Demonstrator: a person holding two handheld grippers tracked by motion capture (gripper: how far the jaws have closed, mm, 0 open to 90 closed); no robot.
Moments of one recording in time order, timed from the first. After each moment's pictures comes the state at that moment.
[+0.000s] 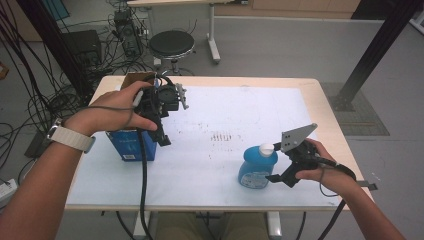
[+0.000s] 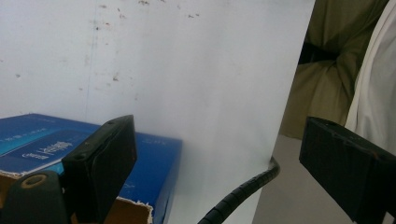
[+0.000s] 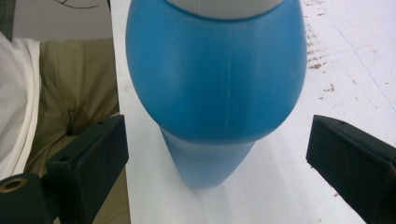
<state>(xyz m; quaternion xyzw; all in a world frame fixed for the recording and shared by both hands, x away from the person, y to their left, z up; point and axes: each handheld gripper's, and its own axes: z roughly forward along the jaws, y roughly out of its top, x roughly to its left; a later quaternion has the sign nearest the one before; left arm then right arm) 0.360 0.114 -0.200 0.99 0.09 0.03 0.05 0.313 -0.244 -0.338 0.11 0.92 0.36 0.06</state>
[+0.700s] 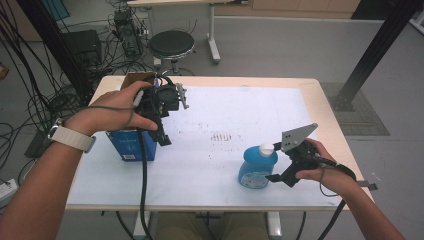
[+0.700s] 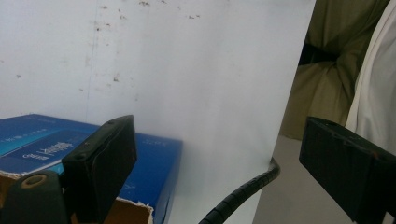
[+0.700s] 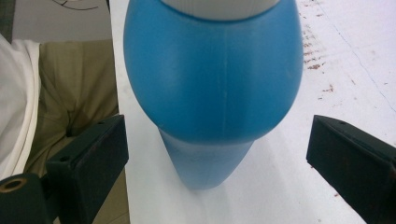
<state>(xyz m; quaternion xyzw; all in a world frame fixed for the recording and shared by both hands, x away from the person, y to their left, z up) 0.360 0.114 -0.200 0.99 0.09 0.03 0.05 0.313 -0.244 -0.338 0.11 0.92 0.36 0.06</state>
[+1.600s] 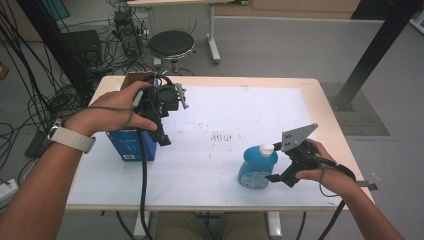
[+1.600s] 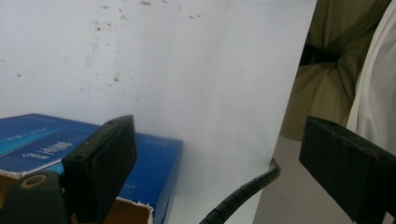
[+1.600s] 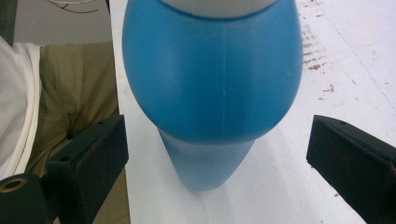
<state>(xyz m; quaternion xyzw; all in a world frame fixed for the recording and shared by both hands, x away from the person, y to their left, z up) 0.360 0.115 -0.201 0.99 0.09 0.03 0.05 0.313 -0.245 -0.339 0.12 0.92 0.37 0.06</state>
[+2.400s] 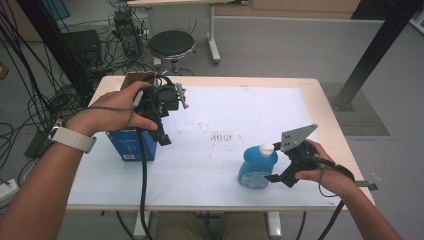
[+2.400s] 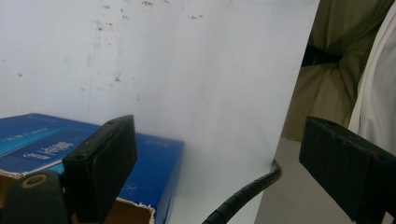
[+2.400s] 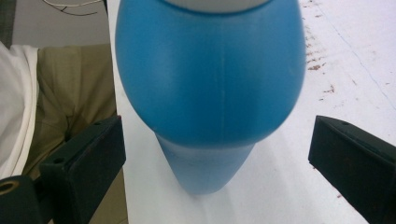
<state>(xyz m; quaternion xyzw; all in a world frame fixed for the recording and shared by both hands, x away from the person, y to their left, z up) 0.362 0.115 -0.202 0.99 0.09 0.03 0.05 0.313 -0.243 -0.343 0.12 0.92 0.37 0.06</state>
